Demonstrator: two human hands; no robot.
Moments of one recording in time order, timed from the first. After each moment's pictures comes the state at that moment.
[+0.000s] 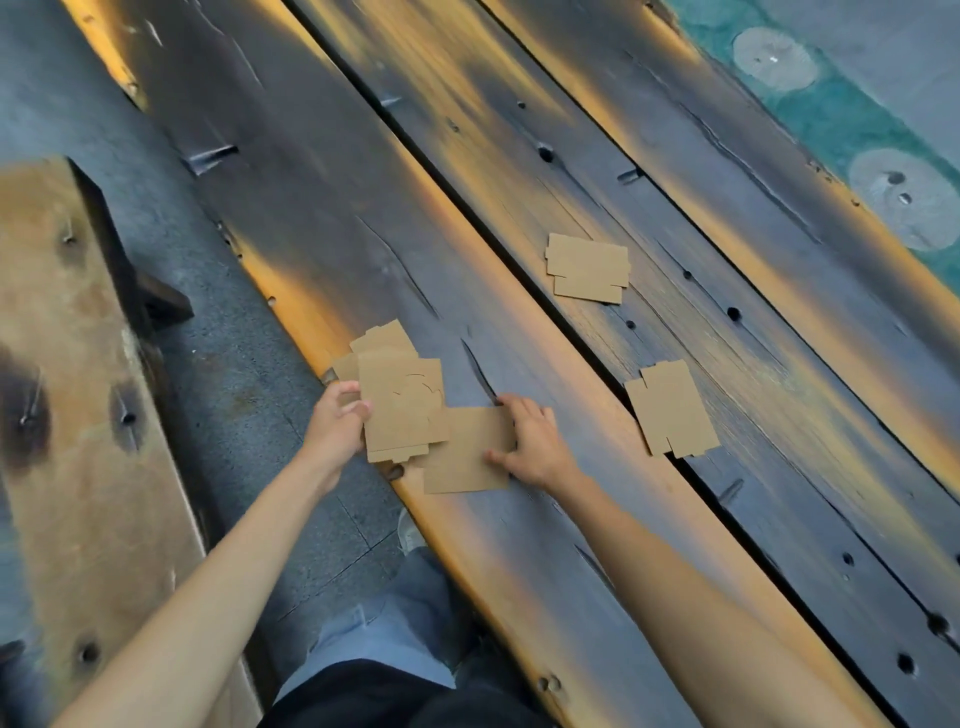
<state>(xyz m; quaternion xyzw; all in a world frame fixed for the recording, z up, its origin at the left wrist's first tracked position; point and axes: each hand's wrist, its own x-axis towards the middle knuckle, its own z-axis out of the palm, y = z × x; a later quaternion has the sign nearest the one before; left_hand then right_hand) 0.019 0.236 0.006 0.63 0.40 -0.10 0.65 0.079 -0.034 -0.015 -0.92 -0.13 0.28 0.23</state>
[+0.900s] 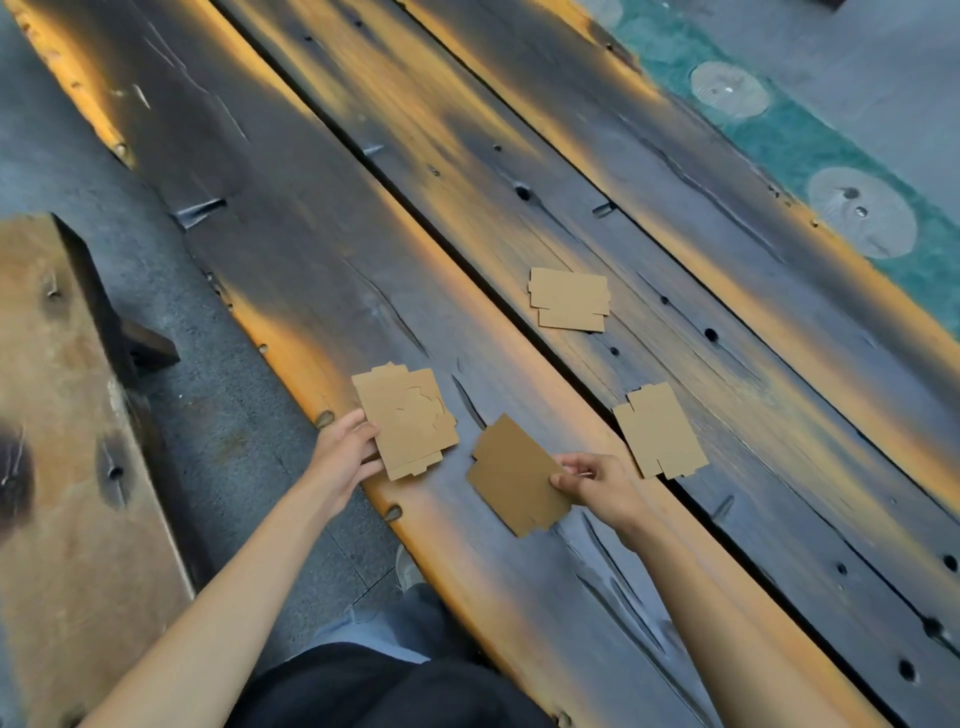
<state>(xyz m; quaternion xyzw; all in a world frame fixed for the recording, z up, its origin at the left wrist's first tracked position) 0.045 0.235 0.027 0.56 0.36 -0.16 0.73 0.070 -0.099 0.048 -0.79 0.15 0.31 0.50</state>
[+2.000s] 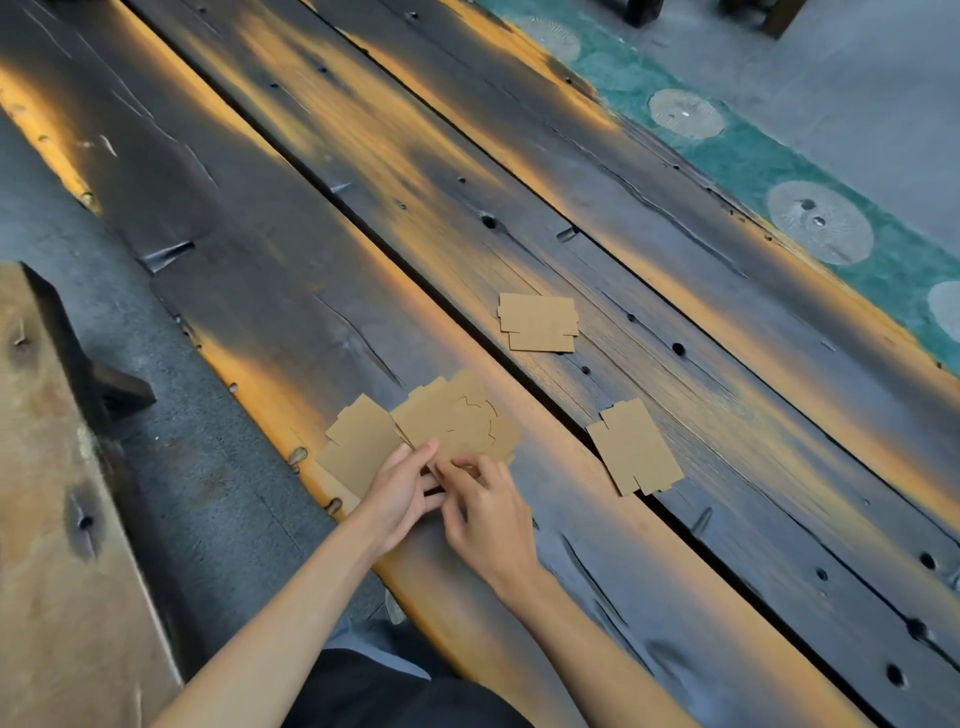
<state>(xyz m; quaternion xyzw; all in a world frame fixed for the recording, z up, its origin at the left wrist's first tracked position) 0.060 0.149 0.045 0.39 0.28 -0.22 0.85 0.034 0.006 0.061 -0.95 -0.14 0.00 0.28</state>
